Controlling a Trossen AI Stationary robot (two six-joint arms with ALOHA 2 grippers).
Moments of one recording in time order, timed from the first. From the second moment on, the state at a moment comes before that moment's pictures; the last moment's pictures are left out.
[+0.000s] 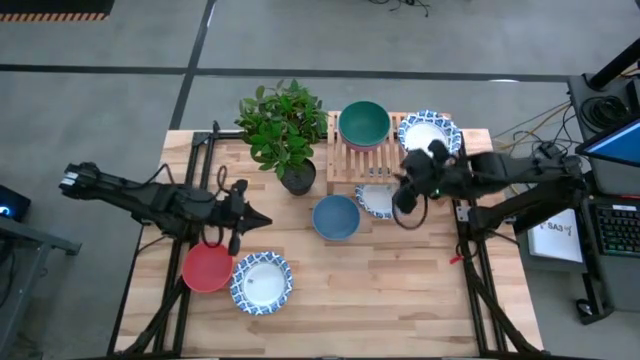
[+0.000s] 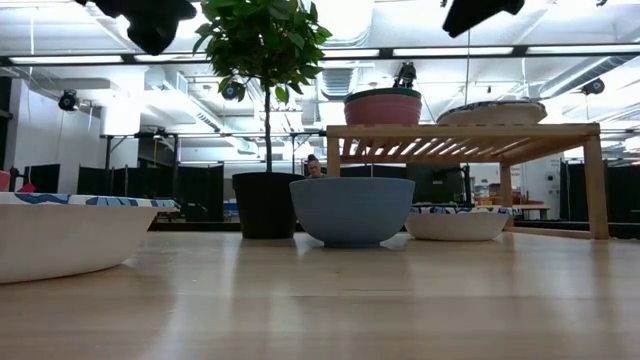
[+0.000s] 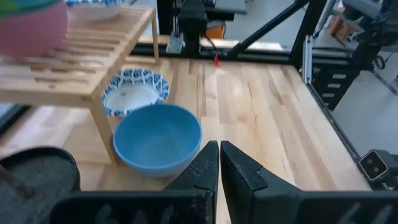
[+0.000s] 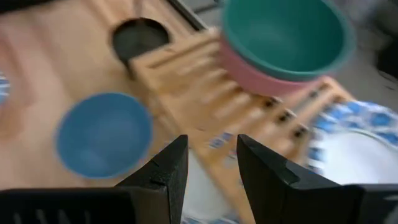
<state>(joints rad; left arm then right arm) -0.25 0.80 0.69 -0.26 -0.23 -0.17 0.11 1.18 1.37 -1.09 0.58 0.47</state>
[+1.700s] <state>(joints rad) -0.25 0.90 0.69 -0.19 -0.23 -0.22 0.18 1.82 1.25 -0.54 0.25 0.09</state>
